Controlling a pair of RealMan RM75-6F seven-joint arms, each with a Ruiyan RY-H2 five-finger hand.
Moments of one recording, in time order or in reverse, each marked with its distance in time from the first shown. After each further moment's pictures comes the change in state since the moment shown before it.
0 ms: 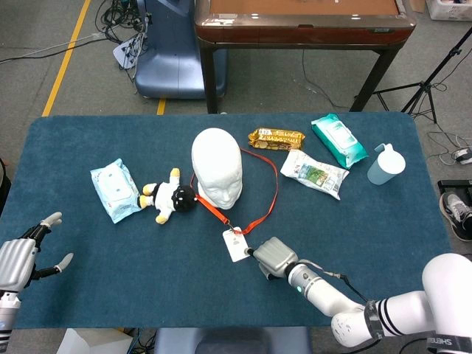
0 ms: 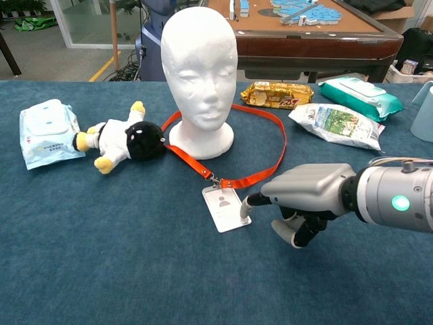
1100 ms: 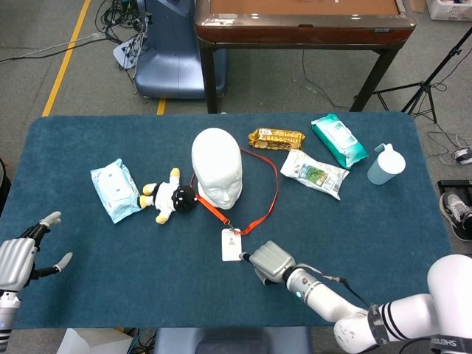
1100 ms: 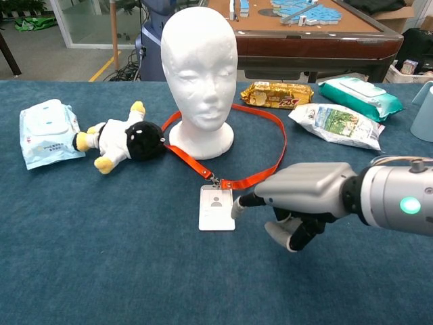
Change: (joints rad) left arm 0.000 0.002 -0.005 0.000 -0.003 -0.001 0.003; right arm -0.022 0.029 0.005 -0.065 -0.076 0.021 0.010
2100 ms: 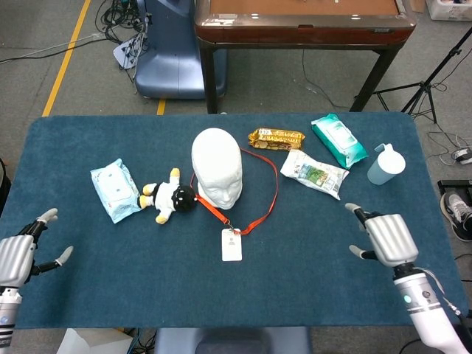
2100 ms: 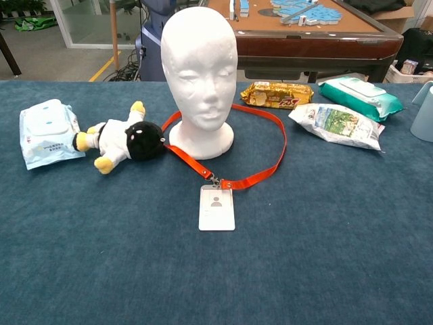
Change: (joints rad) left arm -0.001 -0.030 -0.024 0.002 -0.059 0.001 0.050; right arm -0.515 0.356 -0.040 0.023 -0.437 0.583 0.335
